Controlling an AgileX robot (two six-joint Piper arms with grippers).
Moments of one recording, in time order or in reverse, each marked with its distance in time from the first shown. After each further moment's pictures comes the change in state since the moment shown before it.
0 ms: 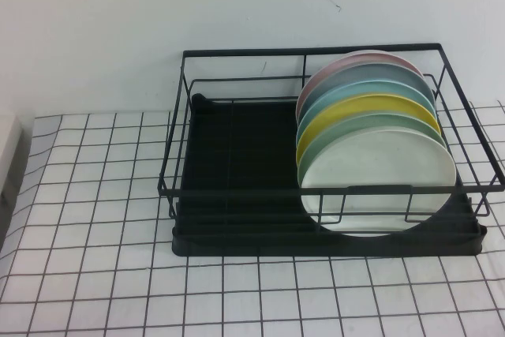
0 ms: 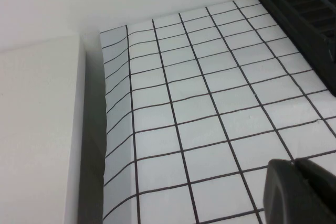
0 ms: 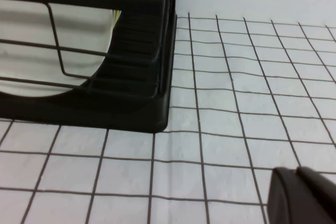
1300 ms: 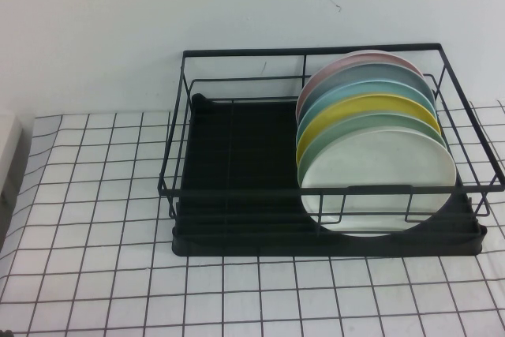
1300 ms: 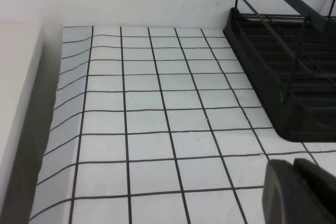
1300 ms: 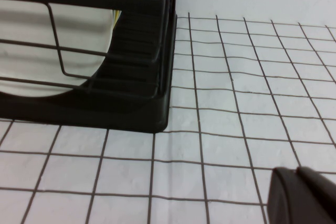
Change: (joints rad) right arm 0.000 0.000 0.000 0.000 0.000 0.000; left arm 0.000 0.000 0.006 -0.261 -0.044 -0.004
